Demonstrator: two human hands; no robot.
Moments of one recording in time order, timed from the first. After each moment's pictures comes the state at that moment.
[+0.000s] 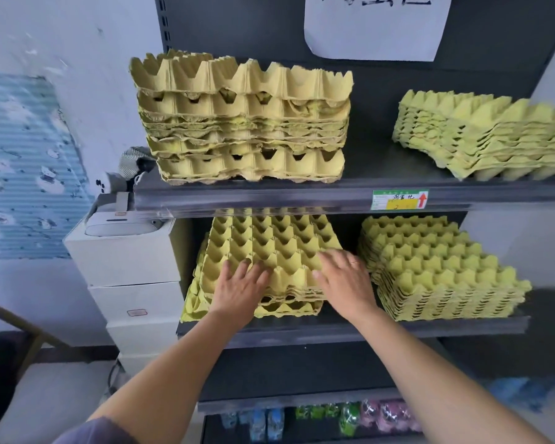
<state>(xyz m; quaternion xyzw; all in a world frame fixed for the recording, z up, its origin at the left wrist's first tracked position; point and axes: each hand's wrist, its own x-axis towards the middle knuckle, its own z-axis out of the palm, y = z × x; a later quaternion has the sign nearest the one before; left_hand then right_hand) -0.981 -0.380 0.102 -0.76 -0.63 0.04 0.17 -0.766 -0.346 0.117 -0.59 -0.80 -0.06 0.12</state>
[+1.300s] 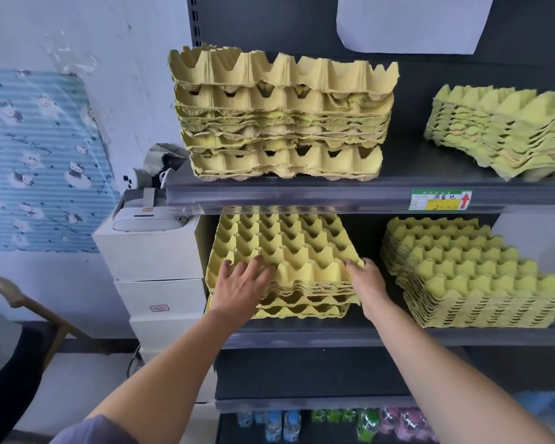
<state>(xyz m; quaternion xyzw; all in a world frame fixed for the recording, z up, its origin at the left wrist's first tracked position) -1.032 -0.379 0.087 -0.76 -0.62 -0.04 0.19 -0.795 -0.316 0.099 -0.68 -0.46 0.39 0.40</state>
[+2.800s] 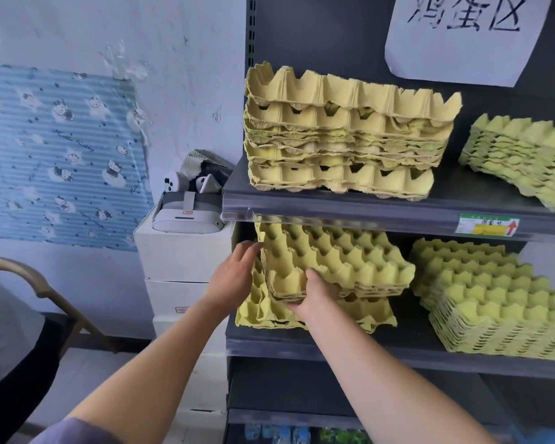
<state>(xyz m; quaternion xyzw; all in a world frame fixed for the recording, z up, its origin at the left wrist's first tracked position) -1.104 -0.388 0.125 -0.70 -0.66 -0.28 -0.01 -0.956 -0.360 0.135 -0.57 -0.12 0.65 0.49</state>
